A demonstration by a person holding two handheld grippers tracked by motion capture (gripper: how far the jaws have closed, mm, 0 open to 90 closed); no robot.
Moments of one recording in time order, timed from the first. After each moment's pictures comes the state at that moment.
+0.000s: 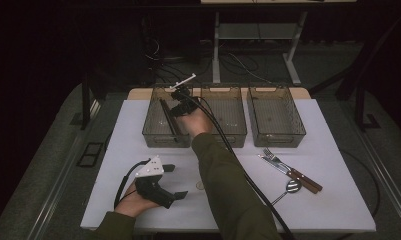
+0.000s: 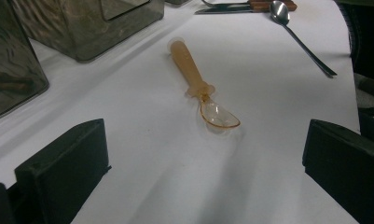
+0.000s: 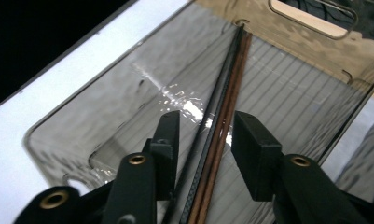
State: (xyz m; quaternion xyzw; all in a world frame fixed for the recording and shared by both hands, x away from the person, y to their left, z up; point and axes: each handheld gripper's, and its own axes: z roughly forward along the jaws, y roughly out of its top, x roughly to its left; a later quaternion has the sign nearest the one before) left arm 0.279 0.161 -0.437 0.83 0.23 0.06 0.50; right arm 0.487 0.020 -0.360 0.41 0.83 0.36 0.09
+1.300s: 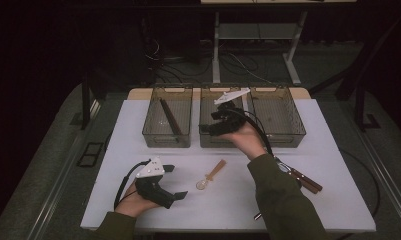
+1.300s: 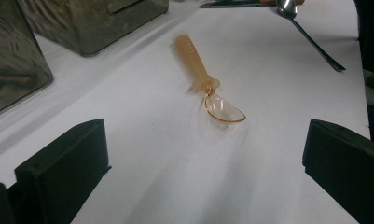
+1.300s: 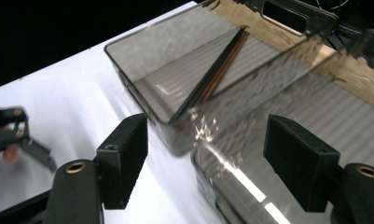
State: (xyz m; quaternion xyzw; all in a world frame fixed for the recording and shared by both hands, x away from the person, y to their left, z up) left arm 0.277 0.161 -0.439 0.84 0.24 0.07 0.49; right arm 0.408 -0.112 -0.343 0.32 0.84 0.44 0.09
